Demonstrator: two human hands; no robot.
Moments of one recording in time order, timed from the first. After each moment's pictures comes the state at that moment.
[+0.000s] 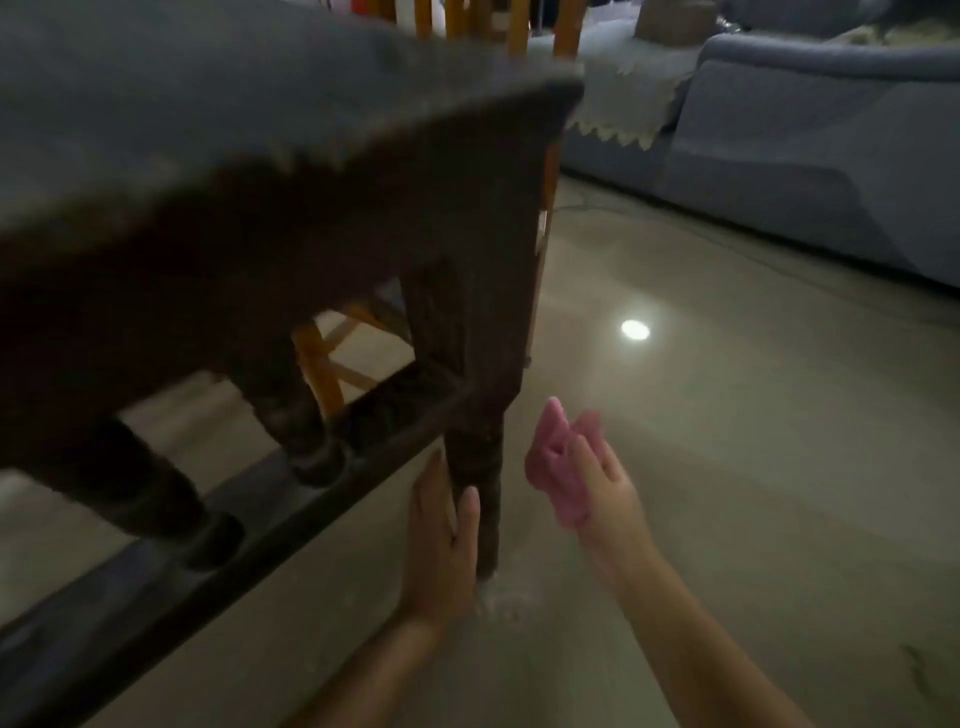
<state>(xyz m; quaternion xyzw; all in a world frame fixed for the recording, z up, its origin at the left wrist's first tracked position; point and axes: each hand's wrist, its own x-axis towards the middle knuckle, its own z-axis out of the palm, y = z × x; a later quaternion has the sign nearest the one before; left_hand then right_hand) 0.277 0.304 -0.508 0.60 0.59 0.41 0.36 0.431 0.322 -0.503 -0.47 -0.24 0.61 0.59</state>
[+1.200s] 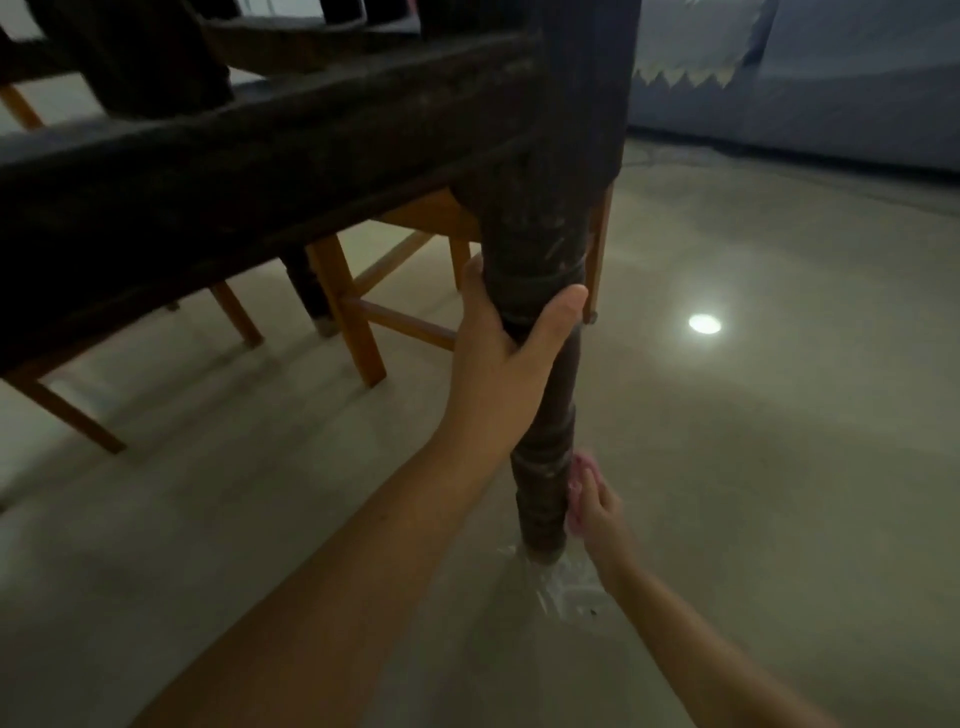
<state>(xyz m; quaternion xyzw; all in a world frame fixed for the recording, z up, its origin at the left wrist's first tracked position) 0.284 0.380 -0.540 0.63 0.46 0.54 0.32 0.381 0.366 -0.750 -0.56 -0.31 0.56 0.53</state>
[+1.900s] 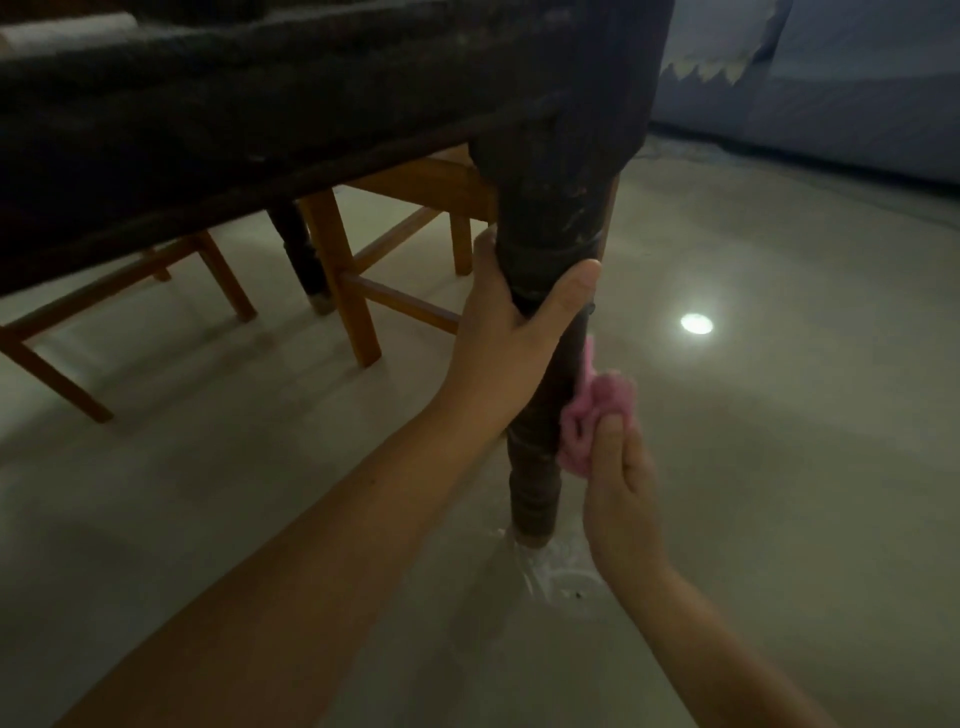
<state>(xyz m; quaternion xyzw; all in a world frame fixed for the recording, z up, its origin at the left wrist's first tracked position) 0.278 0.383 -0.539 0.64 0.48 0.50 0.32 0.370 0.327 -0.655 -0.46 -0.47 0.38 0.65</state>
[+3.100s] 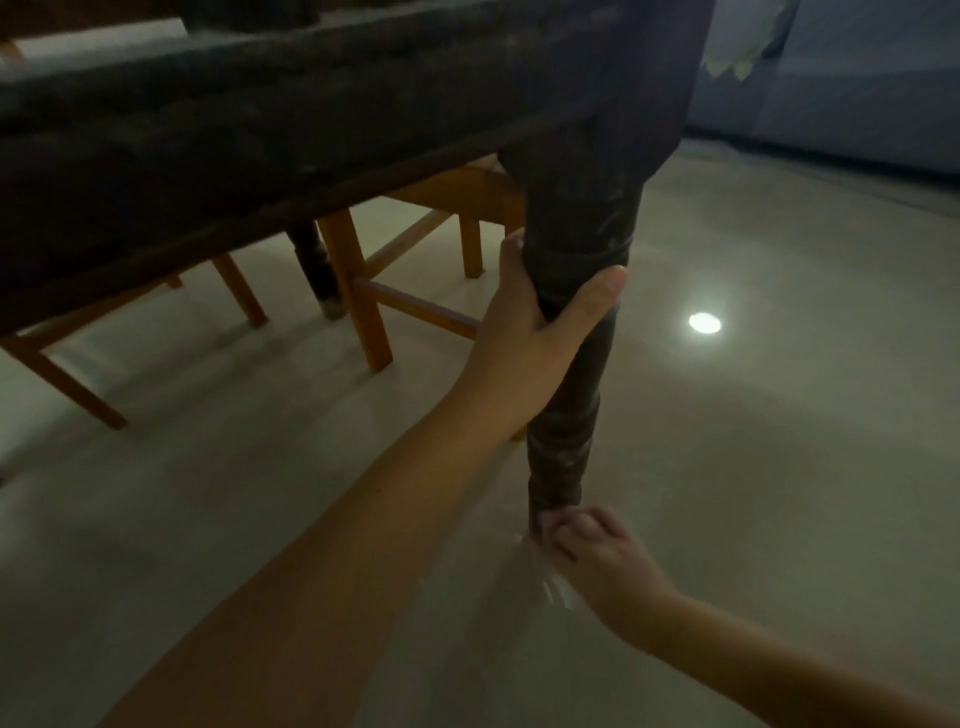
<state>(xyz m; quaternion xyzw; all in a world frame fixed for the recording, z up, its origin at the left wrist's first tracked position) 0.276 0.381 -0.527 0.65 0.50 0.44 0.38 0.397 0.322 -0.761 -0.46 -0.88 -0.07 0.06</state>
